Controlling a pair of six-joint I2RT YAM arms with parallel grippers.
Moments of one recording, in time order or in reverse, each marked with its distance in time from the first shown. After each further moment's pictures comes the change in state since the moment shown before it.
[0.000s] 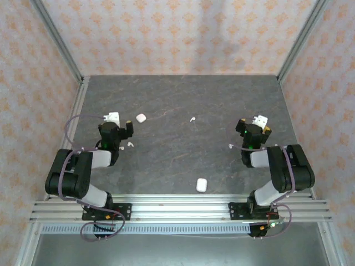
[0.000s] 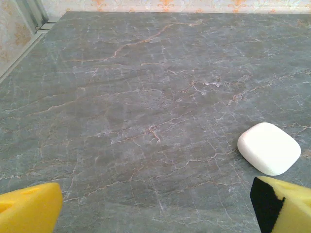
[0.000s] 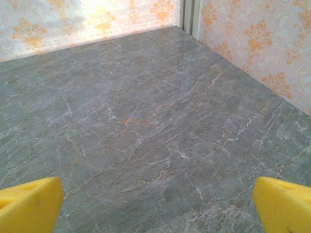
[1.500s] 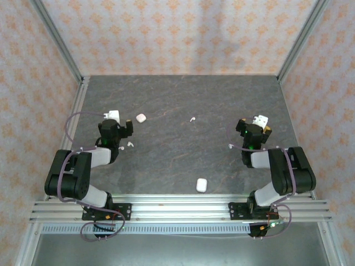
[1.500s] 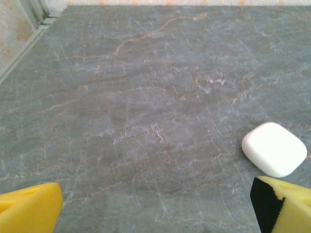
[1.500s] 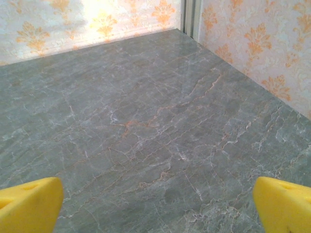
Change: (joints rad) left arm 0.000 -0.026 0.056 -0.113 -0.019 -0.001; right arm 0.000 -0.051 -0.002 -0.035 -0.010 -0.003
